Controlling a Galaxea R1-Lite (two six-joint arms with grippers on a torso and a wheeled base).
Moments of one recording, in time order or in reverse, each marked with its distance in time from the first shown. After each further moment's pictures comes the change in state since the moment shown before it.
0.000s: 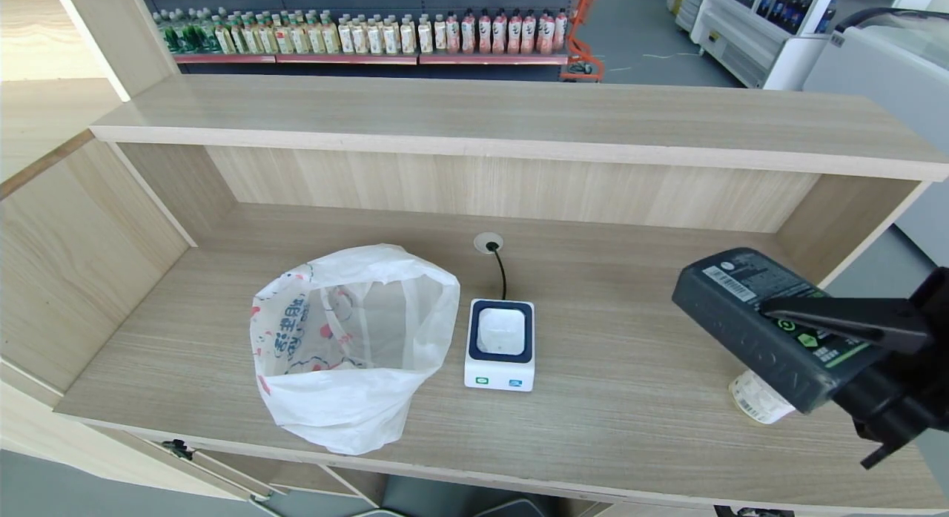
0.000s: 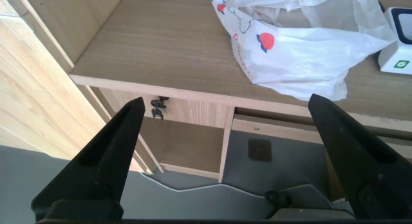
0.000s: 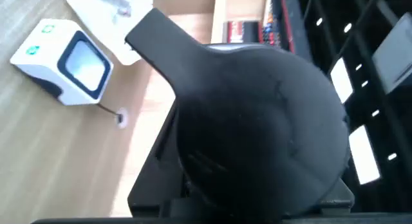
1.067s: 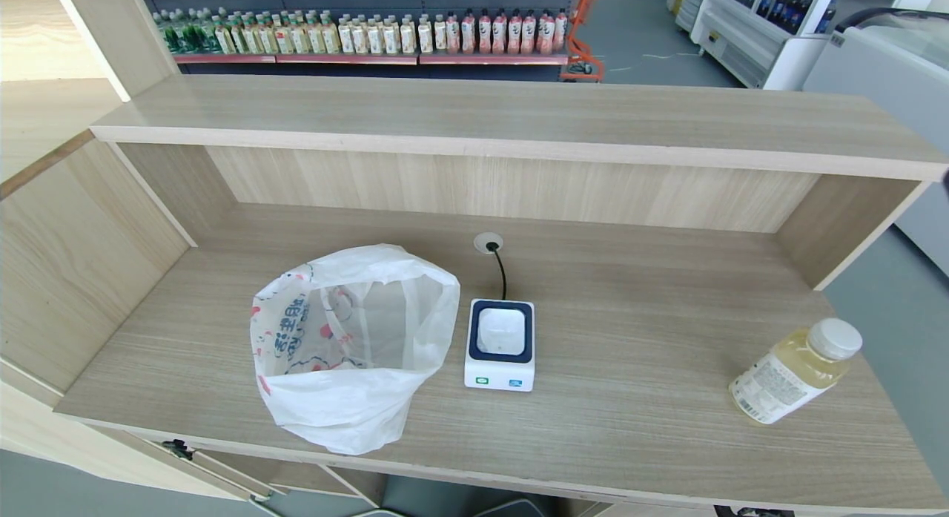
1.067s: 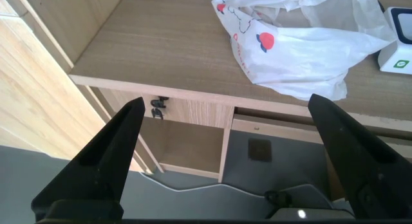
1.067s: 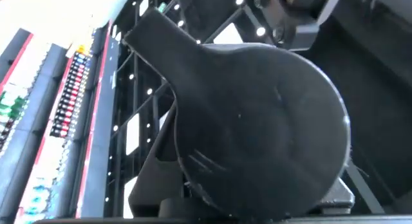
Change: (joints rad) left arm -0.001 0.000 0.000 0.000 0.000 0.000; right arm 0.201 -0.094 0.017 -0.576 0.131 -0.252
